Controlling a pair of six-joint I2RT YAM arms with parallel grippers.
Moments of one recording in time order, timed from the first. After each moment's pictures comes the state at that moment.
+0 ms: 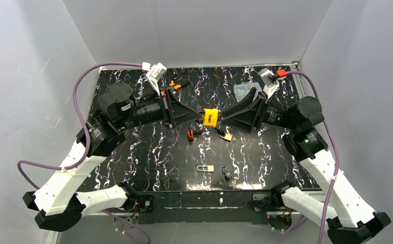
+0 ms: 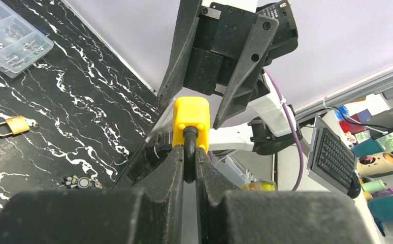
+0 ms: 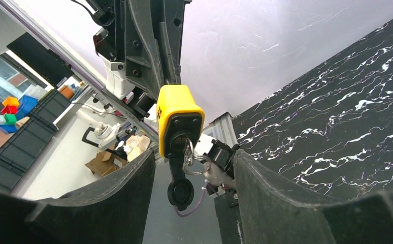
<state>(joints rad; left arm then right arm) -0.80 1.05 1.49 -0.53 0.44 -0.74 0.51 0.87 1.03 0.15 -0.89 0.89</state>
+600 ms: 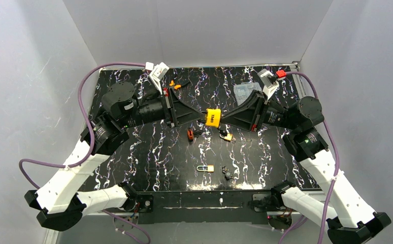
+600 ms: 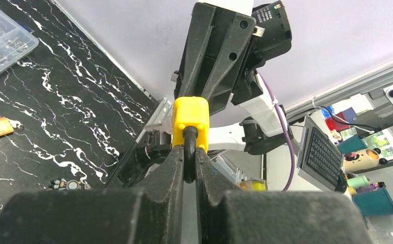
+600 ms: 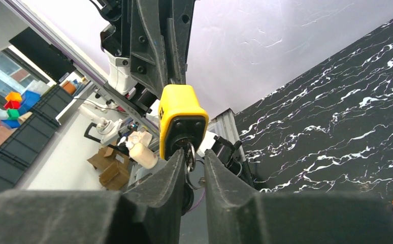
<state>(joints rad) -0.79 1.06 1.46 -0.47 0.48 -0.79 0.51 0.86 1.03 0.14 -0.91 0.88</state>
